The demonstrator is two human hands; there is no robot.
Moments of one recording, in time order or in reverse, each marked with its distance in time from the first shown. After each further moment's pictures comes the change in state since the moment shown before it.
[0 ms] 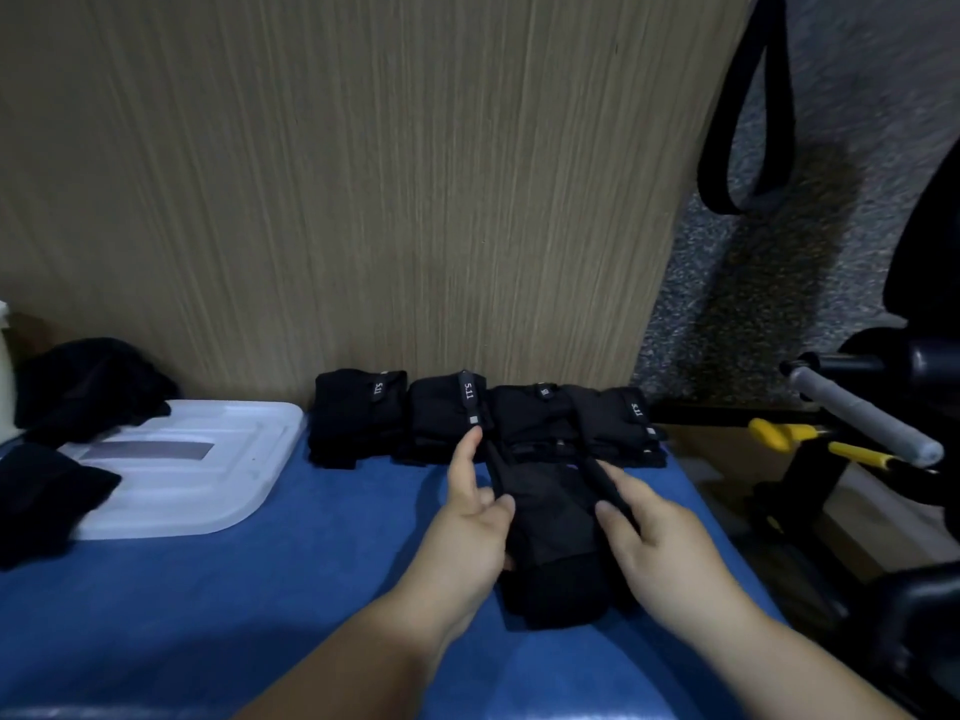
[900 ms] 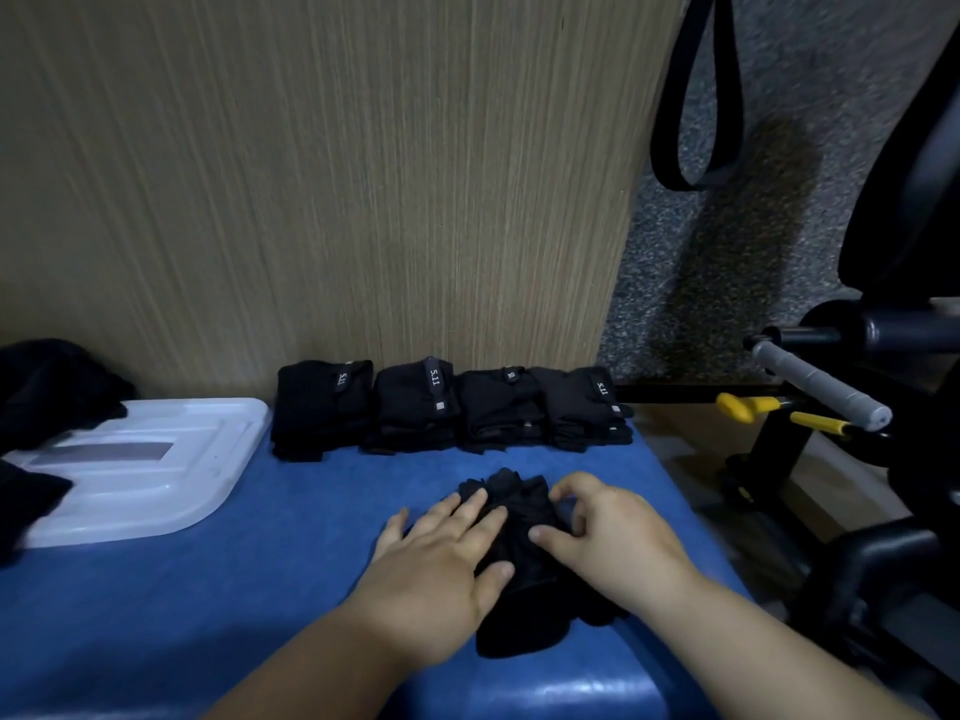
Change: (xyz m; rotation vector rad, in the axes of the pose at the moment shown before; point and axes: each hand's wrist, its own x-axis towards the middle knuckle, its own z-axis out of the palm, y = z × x) left_hand -0.018 -0.017 -0.017 1.482 -0.323 0.149; right_hand 0.004 0.013 0.007 -0.364 -0.124 0.074
